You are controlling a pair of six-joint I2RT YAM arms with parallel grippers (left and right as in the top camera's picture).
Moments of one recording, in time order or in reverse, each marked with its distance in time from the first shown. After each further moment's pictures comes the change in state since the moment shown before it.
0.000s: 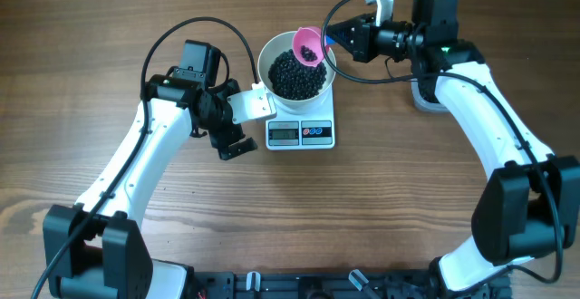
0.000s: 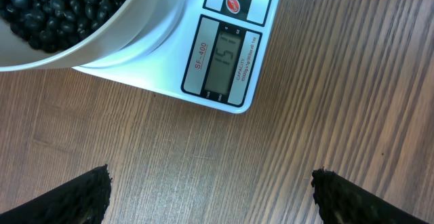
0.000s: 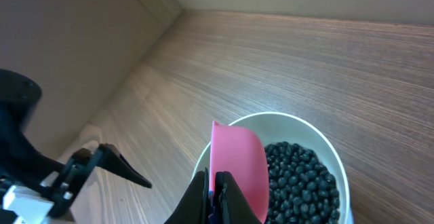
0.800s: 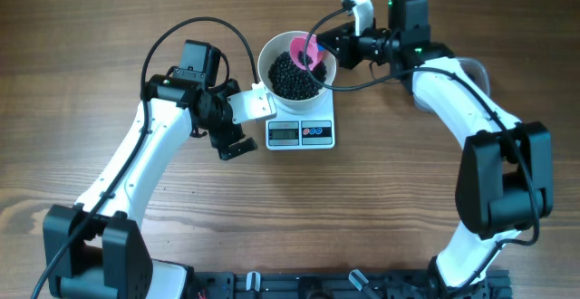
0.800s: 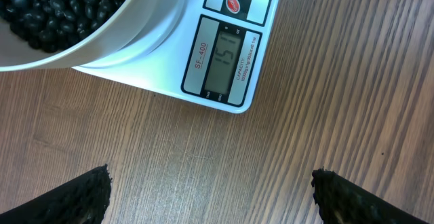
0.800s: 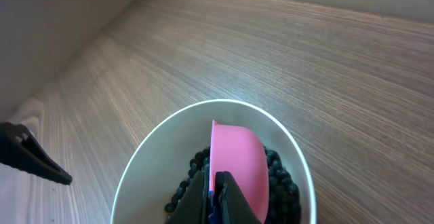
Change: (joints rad) left arm 0.000 0.000 0.000 0.000 0.000 0.000; right arm 0.053 0.148 0.000 0.094 0.105 -0.162
